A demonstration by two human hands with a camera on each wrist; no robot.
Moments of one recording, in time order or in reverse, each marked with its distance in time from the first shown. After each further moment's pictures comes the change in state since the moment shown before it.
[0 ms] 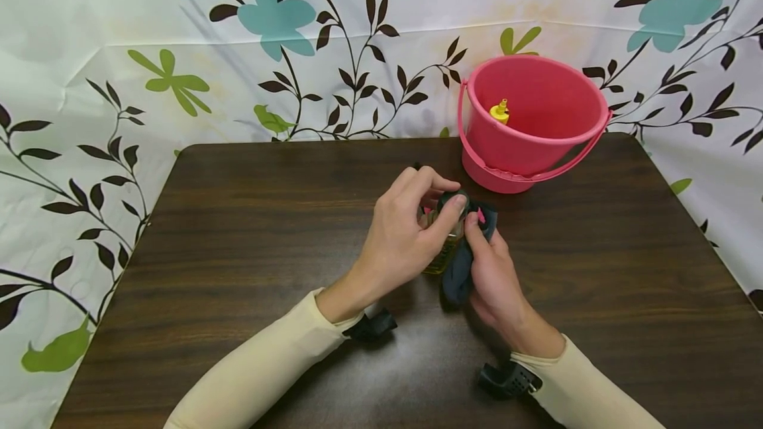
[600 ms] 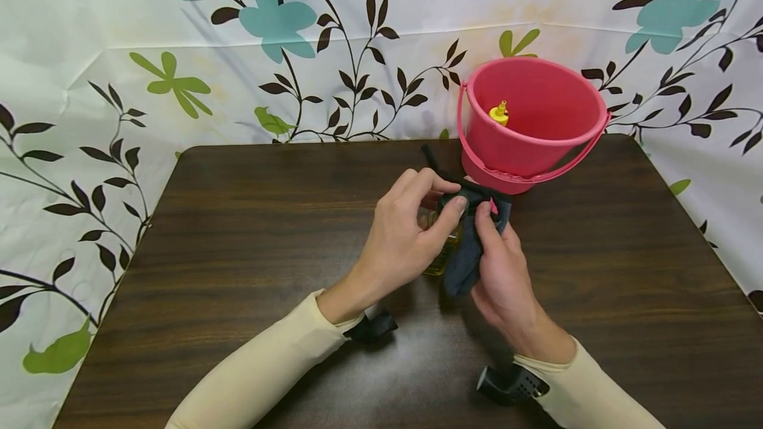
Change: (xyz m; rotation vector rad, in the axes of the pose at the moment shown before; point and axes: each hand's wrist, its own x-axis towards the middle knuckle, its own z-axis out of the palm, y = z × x) left_hand -0.001 0.000 0.000 -0.017 -0.006 -0.005; right_hand -0.015 -0.025 0.013 0.126 -0.068 -0.153
